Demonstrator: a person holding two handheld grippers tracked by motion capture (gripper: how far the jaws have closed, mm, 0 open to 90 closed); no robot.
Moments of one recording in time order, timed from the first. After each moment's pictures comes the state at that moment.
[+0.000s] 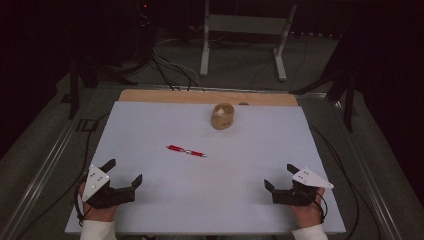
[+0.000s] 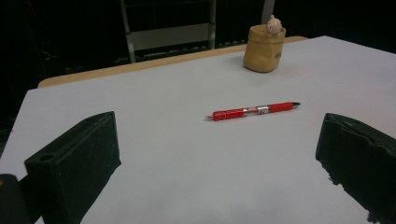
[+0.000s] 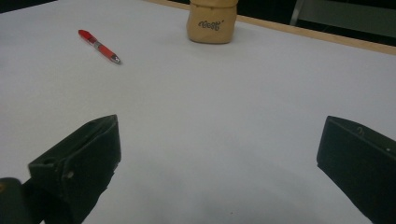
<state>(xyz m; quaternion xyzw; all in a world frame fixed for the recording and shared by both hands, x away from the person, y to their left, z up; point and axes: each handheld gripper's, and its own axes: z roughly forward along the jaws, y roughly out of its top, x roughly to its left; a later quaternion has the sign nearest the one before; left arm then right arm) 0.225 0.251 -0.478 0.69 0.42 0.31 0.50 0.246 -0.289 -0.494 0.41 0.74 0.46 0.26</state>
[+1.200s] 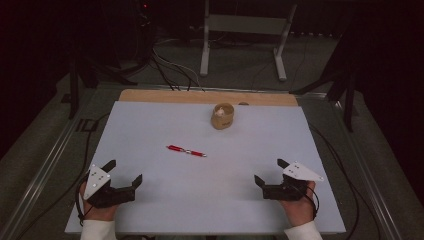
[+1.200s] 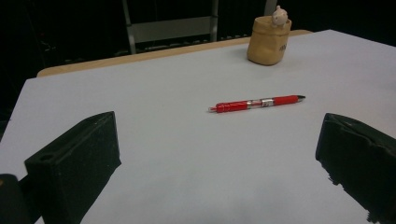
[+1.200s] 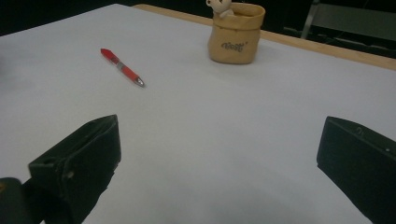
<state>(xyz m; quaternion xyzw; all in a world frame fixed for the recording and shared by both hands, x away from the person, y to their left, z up) 0.229 0.253 -0.484 0.69 0.43 0.30 0.49 0.256 -0.258 -0.473 0.40 0.75 0.47 0.24</state>
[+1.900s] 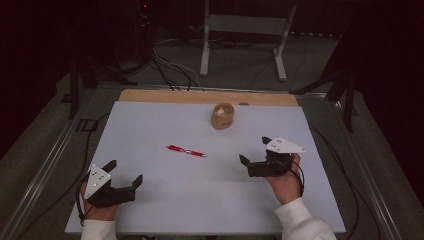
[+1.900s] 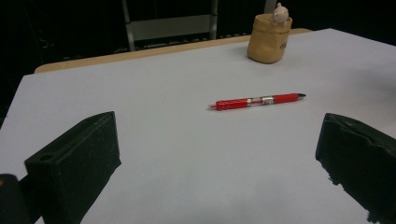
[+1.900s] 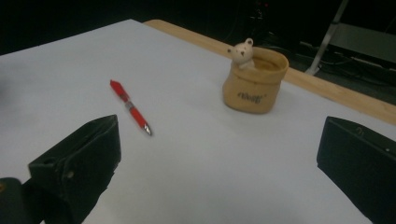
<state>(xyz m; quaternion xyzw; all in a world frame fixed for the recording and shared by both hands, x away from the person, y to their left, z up) 0.230 0.253 -0.486 0.69 0.43 0.30 0.49 0.307 -0.217 -0.433 0.36 0.77 0.47 0.24</state>
